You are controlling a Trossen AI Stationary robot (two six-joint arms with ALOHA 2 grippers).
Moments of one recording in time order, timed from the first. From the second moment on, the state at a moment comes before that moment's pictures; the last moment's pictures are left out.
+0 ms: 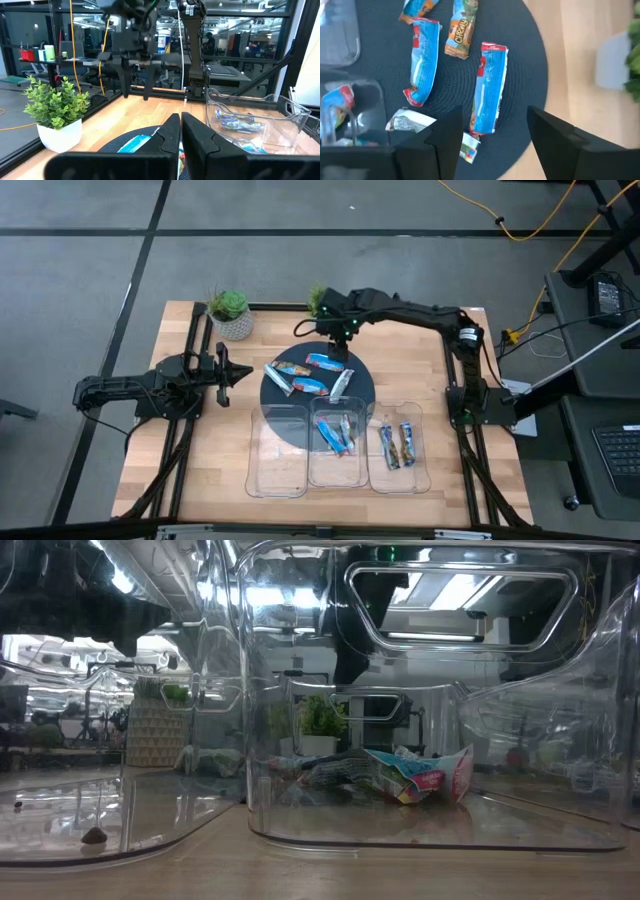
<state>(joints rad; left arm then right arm) 0.12 0.02 0.01 0.11 -0.09 -0.07 -0.36 2.02 1.84 -1.01 -0.15 -0.22</state>
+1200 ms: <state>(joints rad) 0.12 0.02 0.01 0.11 -0.09 -0.07 -0.29 2.17 1.62 -0.76 0.04 -0.16</state>
